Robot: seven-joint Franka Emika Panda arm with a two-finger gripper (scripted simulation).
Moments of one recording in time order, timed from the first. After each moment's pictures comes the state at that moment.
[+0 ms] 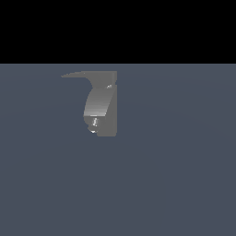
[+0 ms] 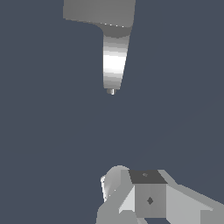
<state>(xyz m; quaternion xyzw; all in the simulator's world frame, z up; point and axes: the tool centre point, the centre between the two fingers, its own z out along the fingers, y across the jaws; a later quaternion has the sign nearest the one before) -0.261 0.033 0.489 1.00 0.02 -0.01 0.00</state>
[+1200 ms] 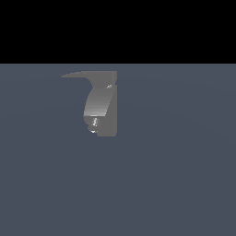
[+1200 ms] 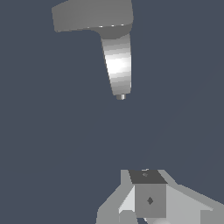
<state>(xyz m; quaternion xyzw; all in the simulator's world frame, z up) -0.235 0.088 0.457 1.00 -0.10 -0.01 0.00</state>
